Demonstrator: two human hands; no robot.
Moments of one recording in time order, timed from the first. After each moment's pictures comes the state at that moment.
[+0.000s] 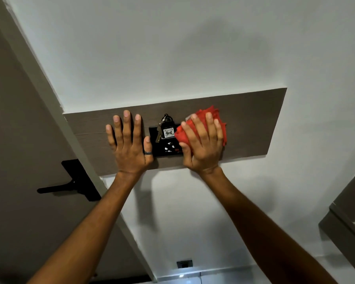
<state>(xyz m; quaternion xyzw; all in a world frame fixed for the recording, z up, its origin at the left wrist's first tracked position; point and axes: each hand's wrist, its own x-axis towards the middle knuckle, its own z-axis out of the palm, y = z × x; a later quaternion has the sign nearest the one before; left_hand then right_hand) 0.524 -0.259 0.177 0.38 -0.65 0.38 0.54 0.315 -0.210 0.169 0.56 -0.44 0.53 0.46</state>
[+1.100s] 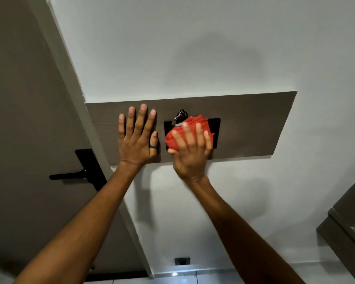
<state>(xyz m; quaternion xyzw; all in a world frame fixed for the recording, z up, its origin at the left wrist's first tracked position) 0.551 -0.258 0.182 0.37 -0.68 0.41 0.48 0.384 -0.194 0.146 0.56 -0.44 0.57 0.41</state>
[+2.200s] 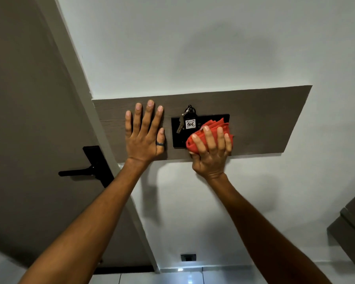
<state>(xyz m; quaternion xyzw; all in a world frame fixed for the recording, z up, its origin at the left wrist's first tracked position) 0.551 -0.260 0.178 0.37 -0.68 0.41 0.48 0.346 -0.211 0.118 0.55 -0.44 0.54 0.46</state>
